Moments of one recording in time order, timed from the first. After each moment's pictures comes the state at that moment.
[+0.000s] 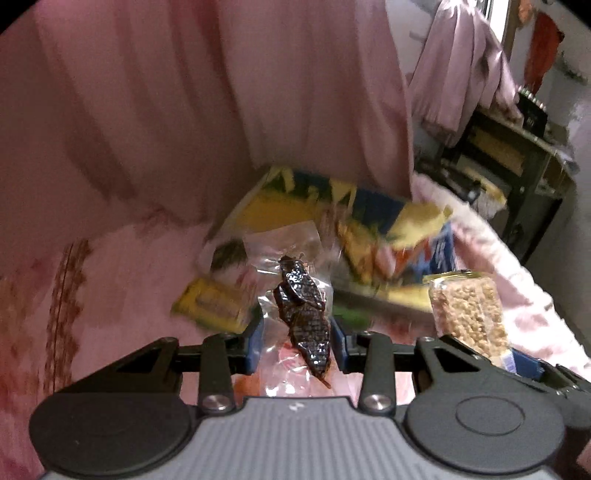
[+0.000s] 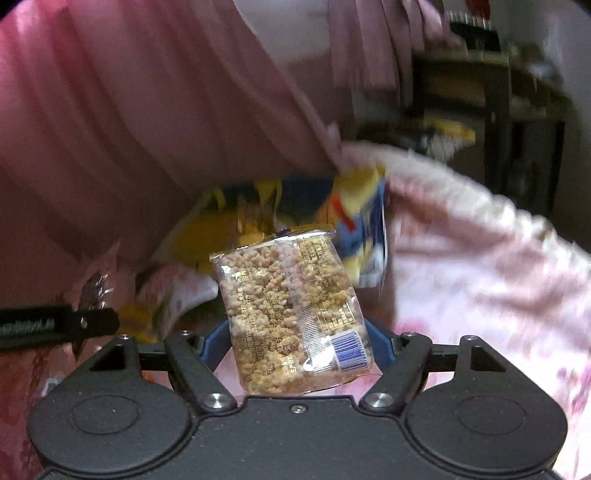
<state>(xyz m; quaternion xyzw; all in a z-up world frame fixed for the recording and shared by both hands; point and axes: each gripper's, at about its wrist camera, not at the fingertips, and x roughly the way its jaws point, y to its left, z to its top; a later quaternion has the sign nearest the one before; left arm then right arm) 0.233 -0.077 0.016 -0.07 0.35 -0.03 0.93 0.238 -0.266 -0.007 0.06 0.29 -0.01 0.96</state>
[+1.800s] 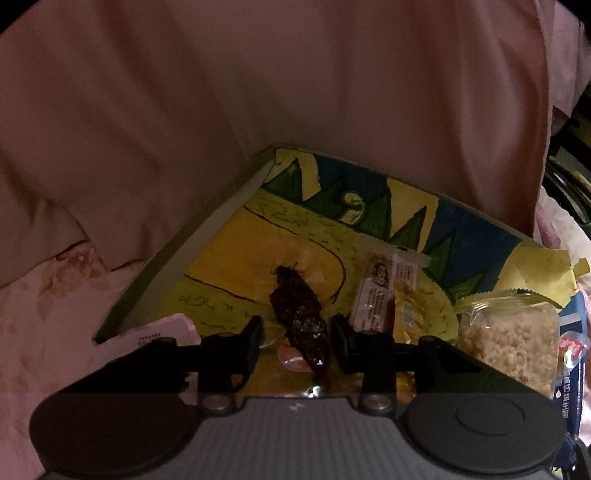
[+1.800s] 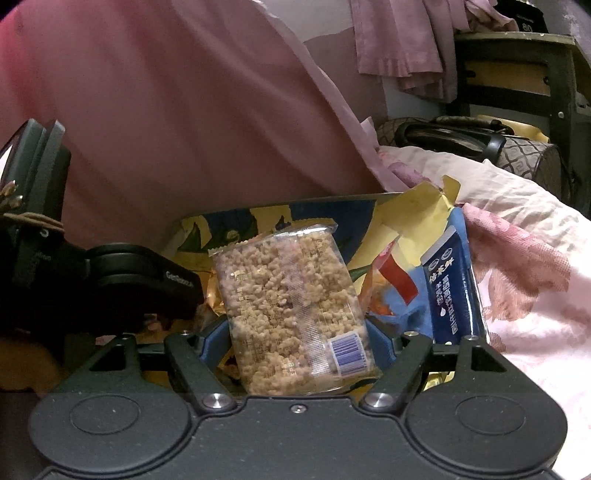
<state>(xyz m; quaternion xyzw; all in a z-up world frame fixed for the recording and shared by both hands) 0.468 -0.122 -0.066 -0.07 0.42 0.08 0.90 0.416 -0.281 -0.070 0.10 0.30 0.03 0.95</state>
